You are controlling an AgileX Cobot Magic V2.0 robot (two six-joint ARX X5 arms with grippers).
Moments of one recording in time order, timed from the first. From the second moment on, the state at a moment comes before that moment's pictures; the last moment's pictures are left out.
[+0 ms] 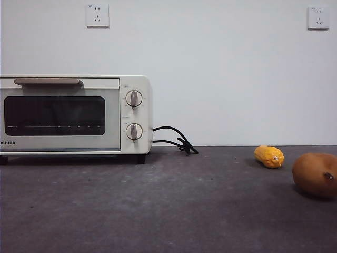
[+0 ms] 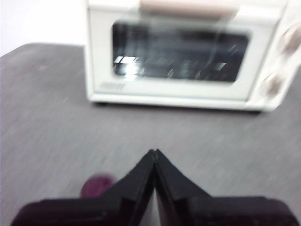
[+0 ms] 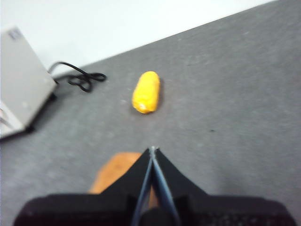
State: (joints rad) left arm 0.04 0.09 0.07 -0.13 0.02 -0.12; right arm -0.01 0.01 0.05 -0.20 -0.10 0.30
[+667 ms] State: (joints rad) left arm 0.04 0.64 0.80 -0.35 0.06 -0.20; right arm -0.01 0.18 0.68 -0.51 -0.14 0.40
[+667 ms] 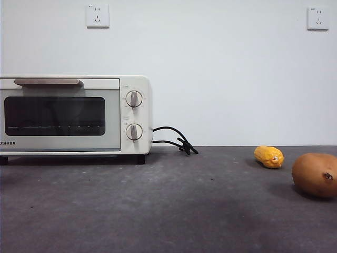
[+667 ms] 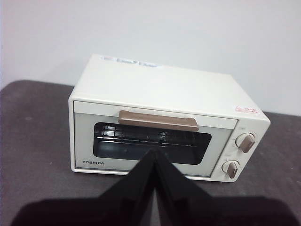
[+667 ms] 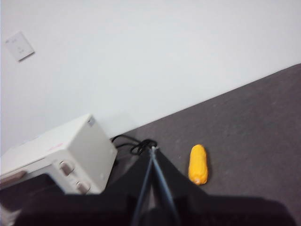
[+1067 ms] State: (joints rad) left arm 0.04 1.05 1.12 -0.49 0.22 -0.11; right arm -0.01 0.42 0.93 -0.64 -0.38 0.29
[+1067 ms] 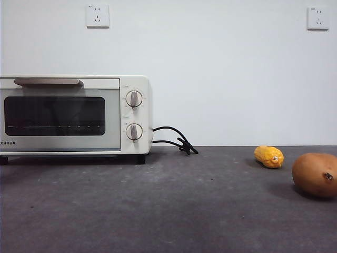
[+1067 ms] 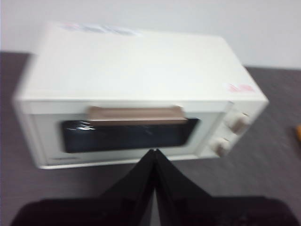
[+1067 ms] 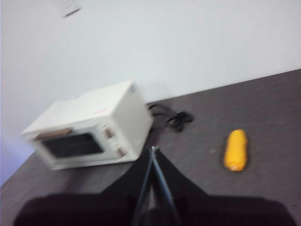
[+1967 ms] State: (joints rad) left arm 0.11 1.67 1.53 -0.56 0.44 -0.11; right arm -0.01 0.59 1.04 -0.87 -0.62 0.24
